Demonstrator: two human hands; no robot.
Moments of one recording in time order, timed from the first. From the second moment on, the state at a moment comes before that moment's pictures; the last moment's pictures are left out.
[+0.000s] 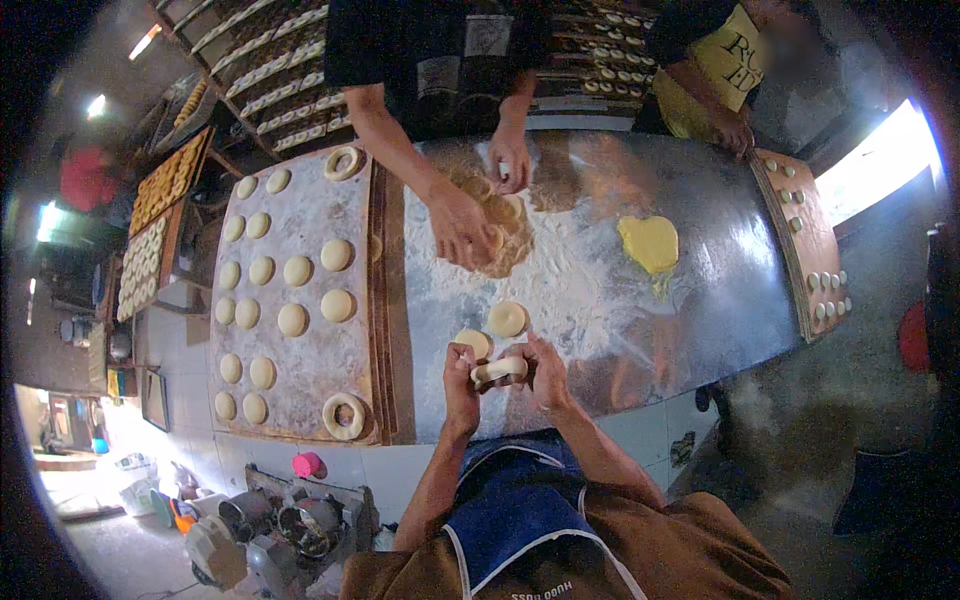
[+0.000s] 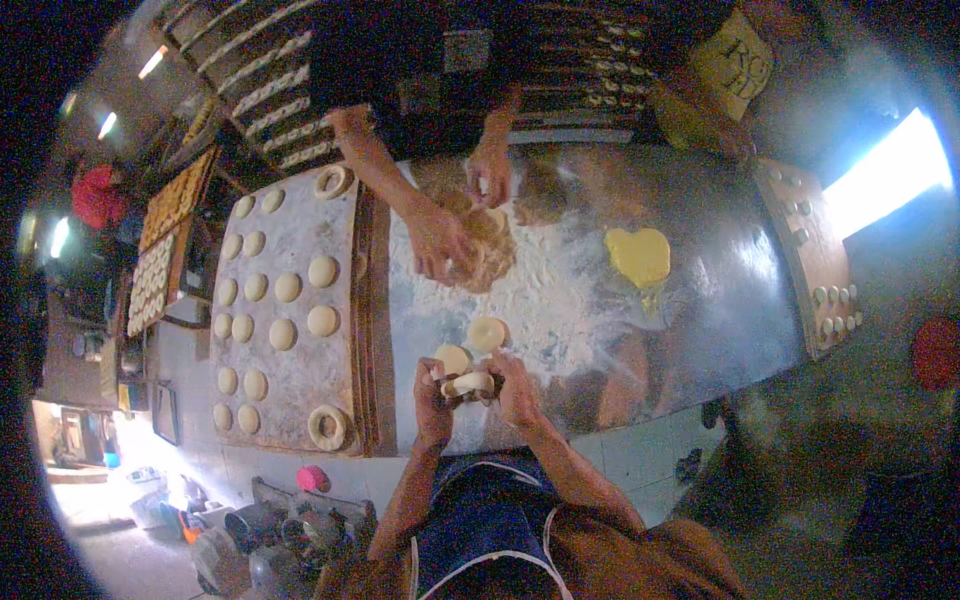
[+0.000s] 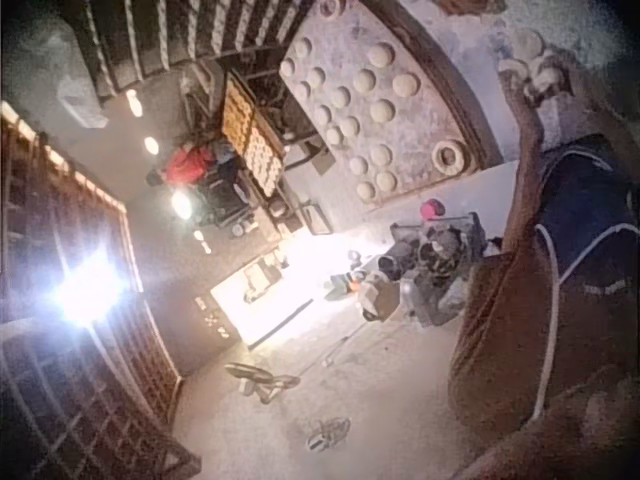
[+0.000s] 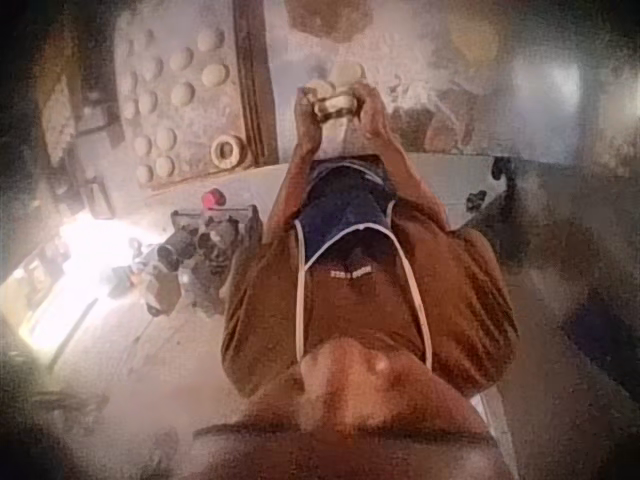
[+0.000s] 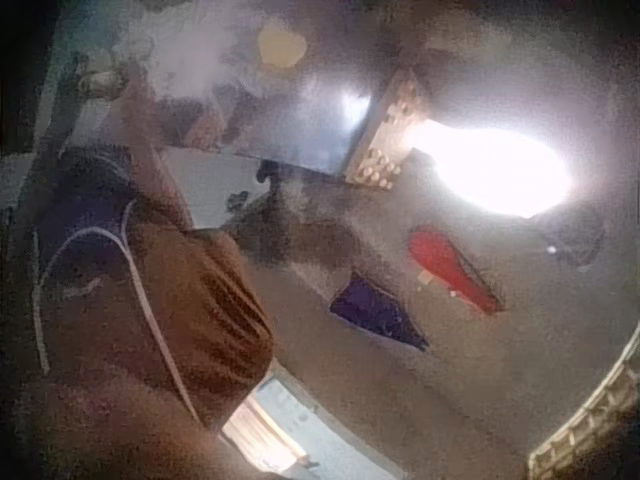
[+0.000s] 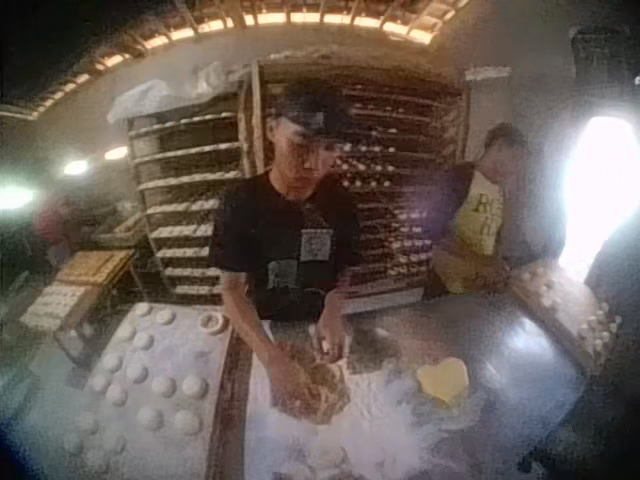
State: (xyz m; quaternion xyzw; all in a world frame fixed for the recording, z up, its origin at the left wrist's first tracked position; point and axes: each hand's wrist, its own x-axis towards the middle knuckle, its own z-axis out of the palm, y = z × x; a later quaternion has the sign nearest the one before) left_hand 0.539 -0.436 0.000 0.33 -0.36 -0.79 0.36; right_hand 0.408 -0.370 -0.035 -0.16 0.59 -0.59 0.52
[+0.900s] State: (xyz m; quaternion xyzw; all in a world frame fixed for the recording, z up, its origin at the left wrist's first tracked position) left_hand 0.636 -0.494 -0.009 0.30 -0.66 -0.55 0.43; right_hand 0.529 -0.418 0.023 -0.45 0.72 -0.38 0.36
